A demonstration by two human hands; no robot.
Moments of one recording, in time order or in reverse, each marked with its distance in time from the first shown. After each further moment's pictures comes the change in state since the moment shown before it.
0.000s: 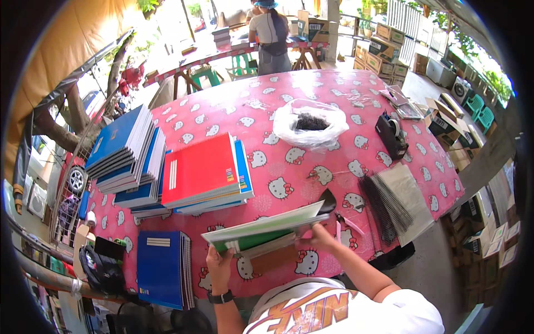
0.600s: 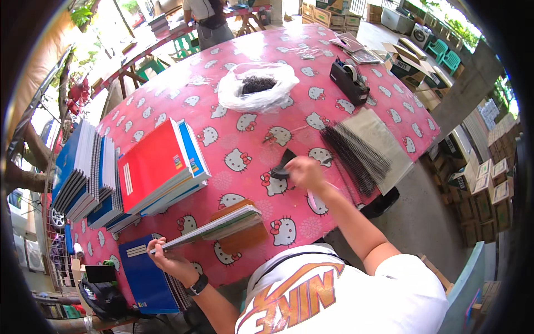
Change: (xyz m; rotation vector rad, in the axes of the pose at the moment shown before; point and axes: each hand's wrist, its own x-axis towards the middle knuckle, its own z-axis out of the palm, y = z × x) left_hand 0.031 0.016 -0.014 -0.263 0.424 0.126; right_hand 0.010 0.023 -0.069 -0.366 0.514 -0.012
